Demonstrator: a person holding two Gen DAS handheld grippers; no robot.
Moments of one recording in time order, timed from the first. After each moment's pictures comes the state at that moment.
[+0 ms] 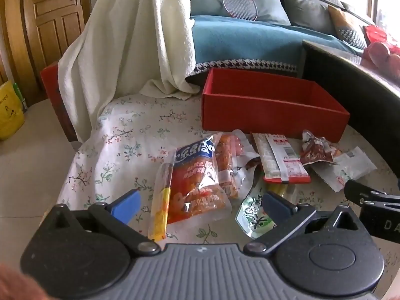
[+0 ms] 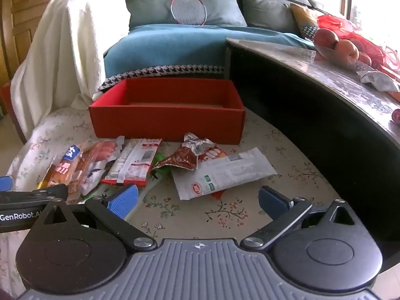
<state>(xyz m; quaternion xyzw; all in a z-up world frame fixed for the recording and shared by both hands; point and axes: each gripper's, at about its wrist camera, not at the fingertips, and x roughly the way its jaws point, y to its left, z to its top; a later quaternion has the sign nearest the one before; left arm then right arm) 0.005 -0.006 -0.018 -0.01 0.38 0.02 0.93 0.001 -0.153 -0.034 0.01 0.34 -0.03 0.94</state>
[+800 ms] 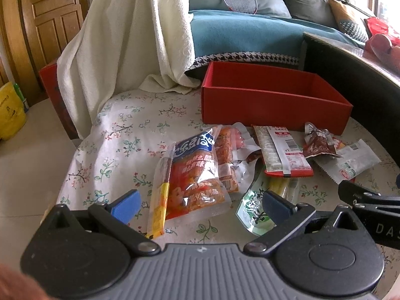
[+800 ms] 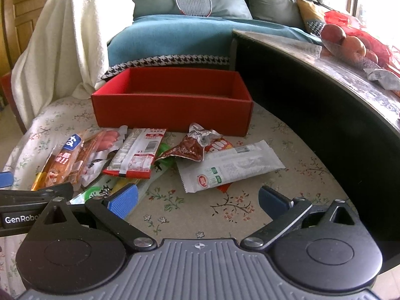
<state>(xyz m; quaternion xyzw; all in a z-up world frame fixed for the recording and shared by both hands) 0.007 -0.009 -0.023 0.00 0.39 0.03 0.92 0.007 -0.146 -0.040 0.00 0.36 -0.02 0.93</state>
